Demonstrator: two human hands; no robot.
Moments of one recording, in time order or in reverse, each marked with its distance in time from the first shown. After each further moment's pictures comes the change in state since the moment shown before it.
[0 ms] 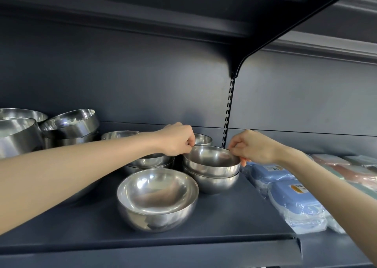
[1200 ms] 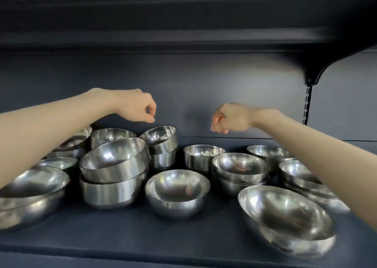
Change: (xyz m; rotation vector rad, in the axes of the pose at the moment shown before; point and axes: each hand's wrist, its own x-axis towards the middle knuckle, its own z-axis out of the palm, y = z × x) left_hand -0.128 -0.201 -0.159 0.375 -0.065 -0.337; right_hand 0.111 -0.217 0.026 -0.197 -0.050 -0.280
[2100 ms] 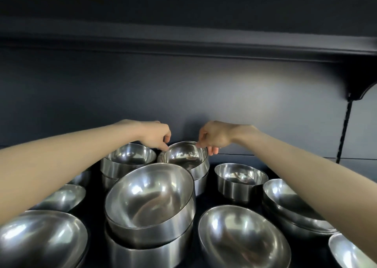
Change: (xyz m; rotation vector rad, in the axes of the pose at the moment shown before) left_hand 0.080 -0.083 0.070 -0.086 -0.157 0.114; right_hand 0.135 -0.071 0.042 0.041 -0.194 0.088
